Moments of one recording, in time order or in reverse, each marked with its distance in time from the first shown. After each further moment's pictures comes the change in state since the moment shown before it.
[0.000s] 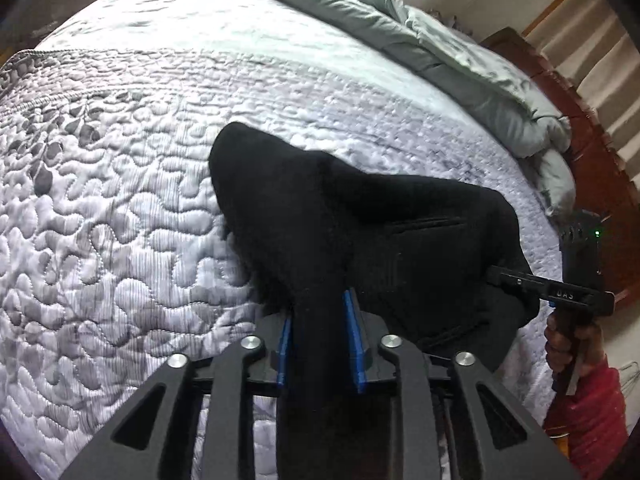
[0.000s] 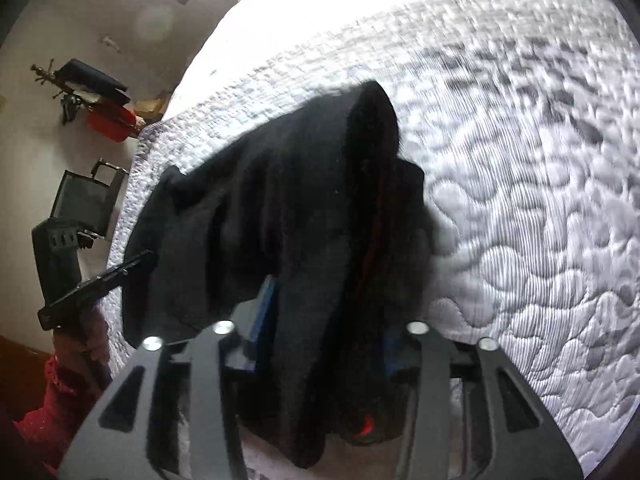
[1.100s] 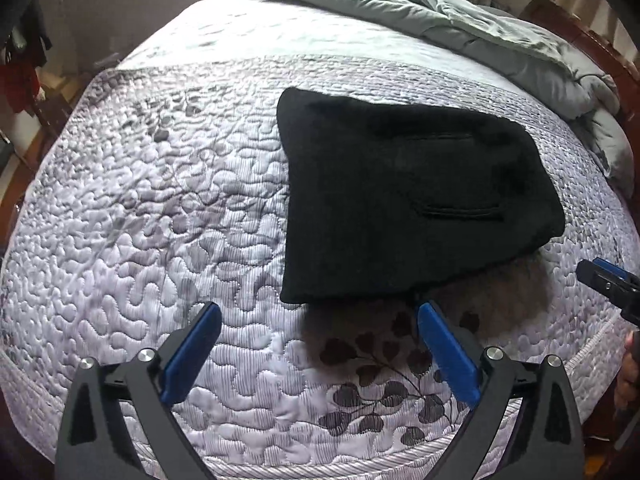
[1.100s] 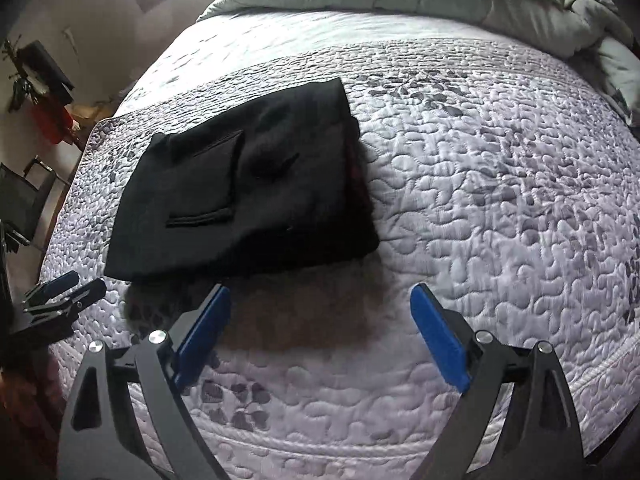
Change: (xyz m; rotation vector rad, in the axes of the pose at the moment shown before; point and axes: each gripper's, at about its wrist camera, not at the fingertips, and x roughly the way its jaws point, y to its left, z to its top) left arm -0.076 -0.063 -0.102 0.023 -0.031 0.350; right arm -0.083 0.080 -0.141 -0.002 -0.167 -0.383
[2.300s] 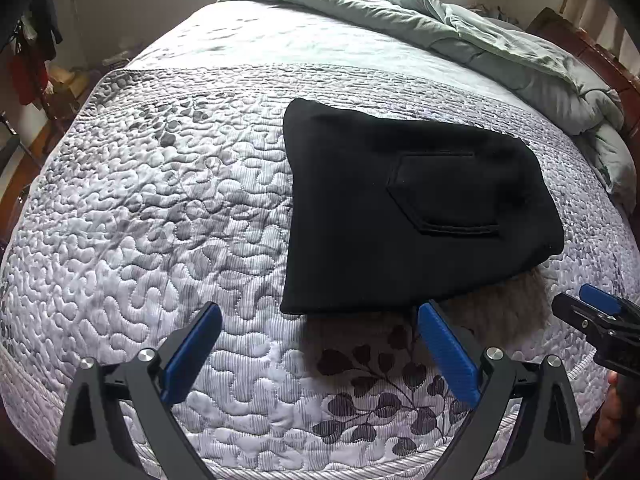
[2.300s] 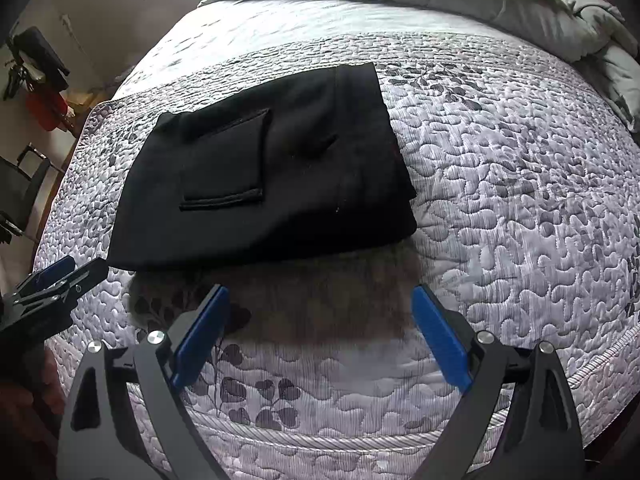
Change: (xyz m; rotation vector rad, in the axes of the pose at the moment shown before) left arm 0.000 0.002 0.004 -0.041 -0.025 0.003; right arm 0.012 0.034 -0.002 -0.018 0.040 -0.039
